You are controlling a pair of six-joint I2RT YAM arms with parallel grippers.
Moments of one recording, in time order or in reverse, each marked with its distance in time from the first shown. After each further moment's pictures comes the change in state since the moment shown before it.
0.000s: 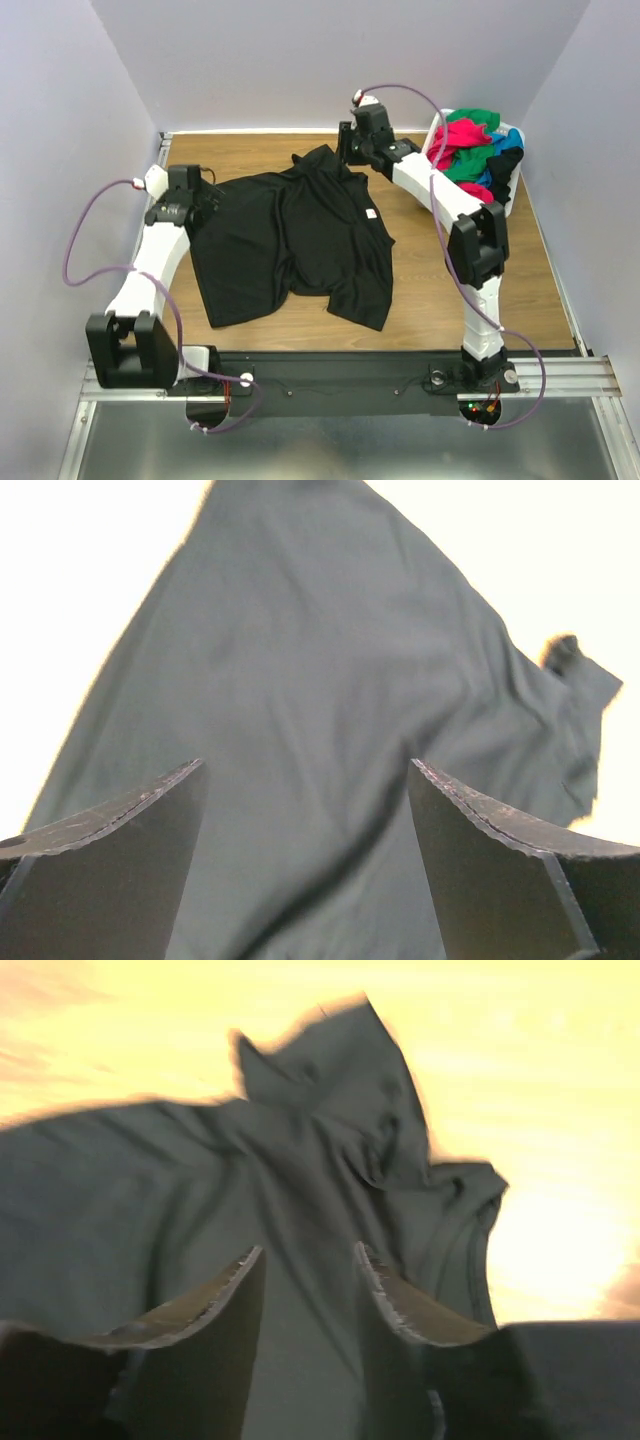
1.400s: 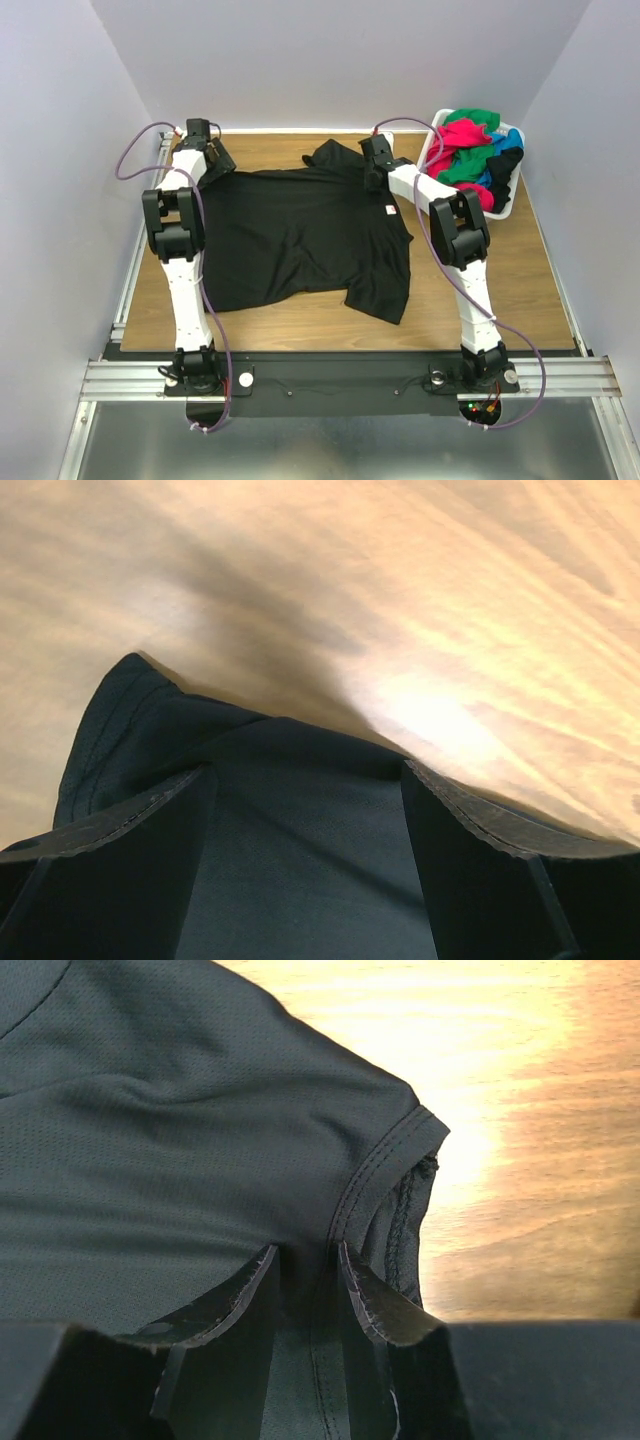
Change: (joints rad) left arm 0.129 1.101 0.925 0.027 0.239 0.420; right arm -0.104 0.272 -0.048 -0.001 0.294 -0.053
